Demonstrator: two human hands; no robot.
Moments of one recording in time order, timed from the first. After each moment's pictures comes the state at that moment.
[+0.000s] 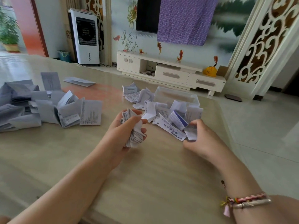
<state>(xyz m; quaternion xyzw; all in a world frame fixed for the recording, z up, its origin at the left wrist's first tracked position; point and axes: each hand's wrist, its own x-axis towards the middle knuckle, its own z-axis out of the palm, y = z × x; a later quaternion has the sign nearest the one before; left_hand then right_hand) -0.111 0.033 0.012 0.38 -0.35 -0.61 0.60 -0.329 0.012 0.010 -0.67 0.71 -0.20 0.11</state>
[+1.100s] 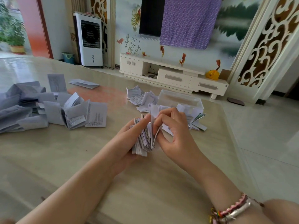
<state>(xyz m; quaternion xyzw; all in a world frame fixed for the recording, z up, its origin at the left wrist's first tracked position) -0.108 0.043 0.011 0.35 -0.43 -0.65 0.52 -0.254 0.031 0.017 -0.81 0.40 -0.42 0.11</state>
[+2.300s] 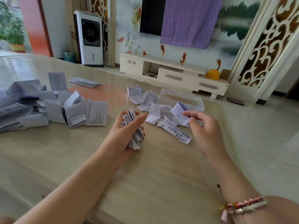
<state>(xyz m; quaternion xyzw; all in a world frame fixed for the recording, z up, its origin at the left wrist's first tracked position) -0.103 0.033 0.008 0.38 -0.34 -0.60 0.62 -0.295 0.016 0.026 -0.63 0.58 -0.49 0.14</state>
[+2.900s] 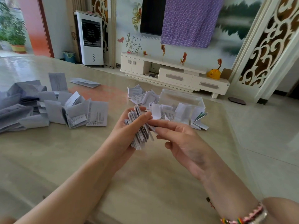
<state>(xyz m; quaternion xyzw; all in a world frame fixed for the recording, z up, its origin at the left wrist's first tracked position) -0.106 0.036 0.013 0.30 -0.40 -0.60 0.62 -0.254 0.046 0.033 -0.56 0.42 -0.42 0.59</state>
